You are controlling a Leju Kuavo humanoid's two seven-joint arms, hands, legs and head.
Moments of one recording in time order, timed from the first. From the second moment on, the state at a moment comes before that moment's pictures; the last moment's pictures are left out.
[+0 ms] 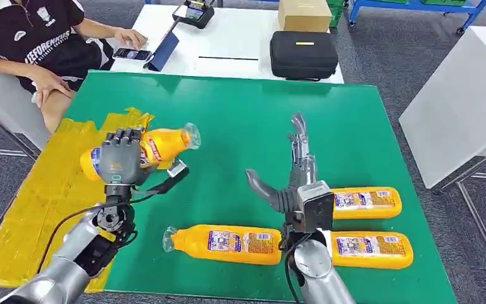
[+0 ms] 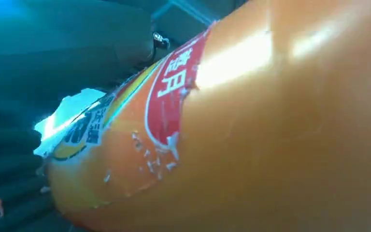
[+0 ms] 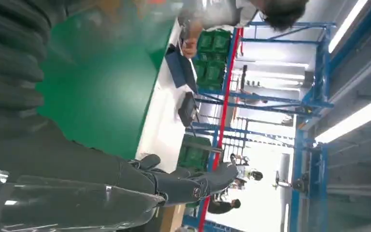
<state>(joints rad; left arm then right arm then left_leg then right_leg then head) -0.54 0.04 -0.56 -0.65 -1.57 0.69 0.36 -0.14 0.13 0.28 -1.41 0.19 -0.26 -0.47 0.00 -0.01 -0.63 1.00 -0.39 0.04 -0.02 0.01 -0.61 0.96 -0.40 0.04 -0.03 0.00</state>
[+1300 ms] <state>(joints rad) -0.58 0.04 -0.52 -0.34 -1.56 0.55 0.37 -0.13 0.14 0.26 -1.43 0.33 -0.22 -0.42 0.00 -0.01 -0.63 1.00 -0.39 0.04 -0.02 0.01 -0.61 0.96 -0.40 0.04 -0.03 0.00</state>
